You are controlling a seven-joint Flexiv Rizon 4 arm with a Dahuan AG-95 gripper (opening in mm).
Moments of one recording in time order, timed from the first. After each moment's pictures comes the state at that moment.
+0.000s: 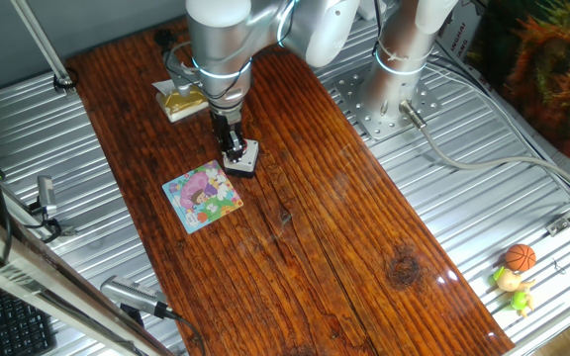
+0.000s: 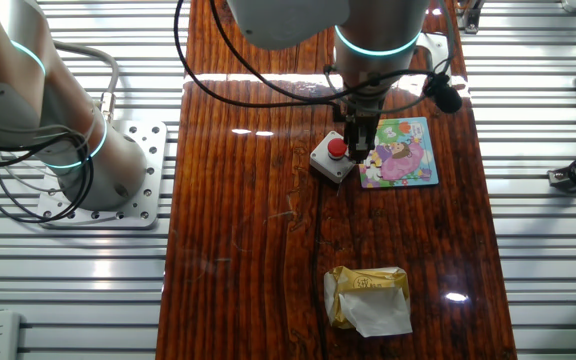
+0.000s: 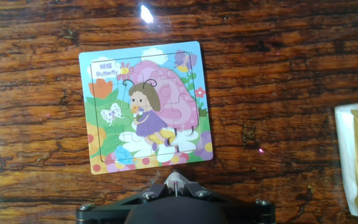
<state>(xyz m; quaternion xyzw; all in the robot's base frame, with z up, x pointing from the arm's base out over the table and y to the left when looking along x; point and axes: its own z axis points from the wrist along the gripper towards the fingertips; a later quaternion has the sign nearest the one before) 0.477 0.017 0.087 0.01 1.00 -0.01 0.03</state>
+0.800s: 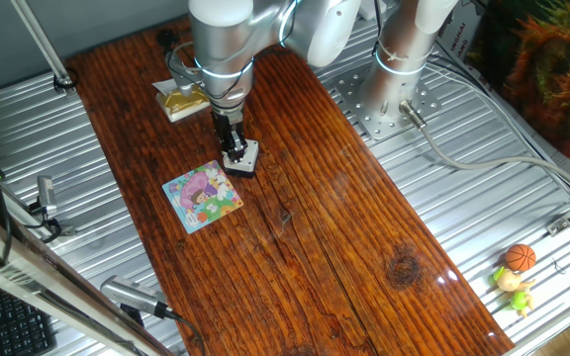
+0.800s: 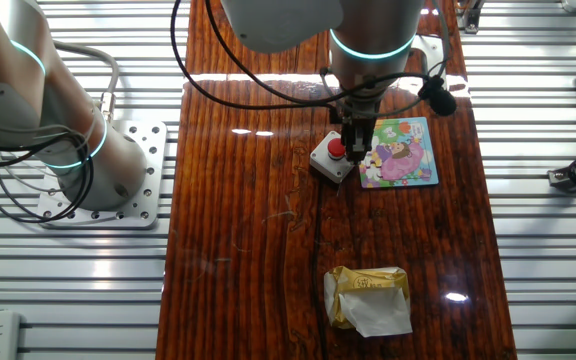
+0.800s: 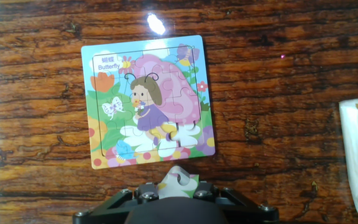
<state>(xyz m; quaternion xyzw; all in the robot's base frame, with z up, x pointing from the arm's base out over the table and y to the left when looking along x) 0.474 0.017 0.082 0.01 1.00 0.00 0.03</state>
